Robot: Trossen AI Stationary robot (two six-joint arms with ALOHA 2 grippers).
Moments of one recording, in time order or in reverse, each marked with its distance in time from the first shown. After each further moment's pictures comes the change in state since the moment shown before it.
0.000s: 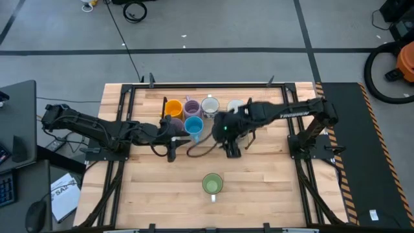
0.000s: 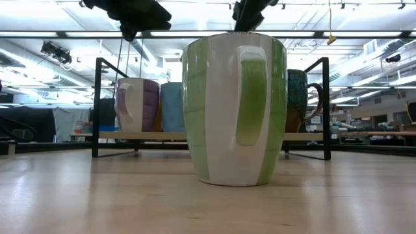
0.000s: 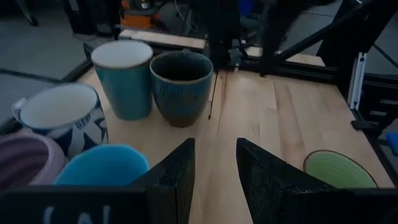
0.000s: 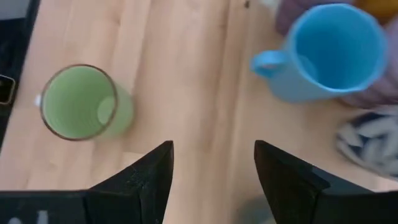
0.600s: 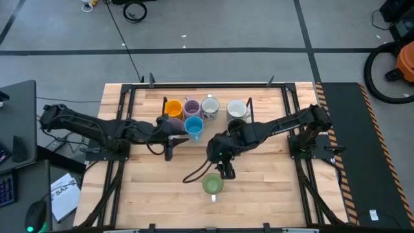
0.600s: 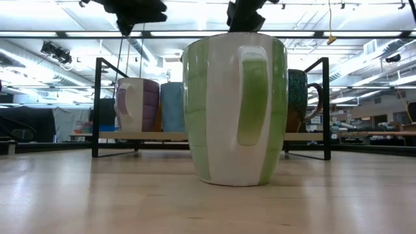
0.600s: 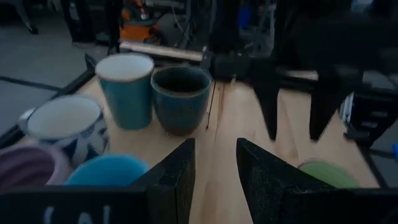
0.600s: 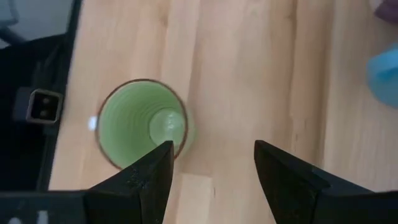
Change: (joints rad) left arm 0.001 -0.044 0.002 0.000 0.002 -0.004; right arm 0.165 0.103 -0.056 0.157 -0.023 0.218
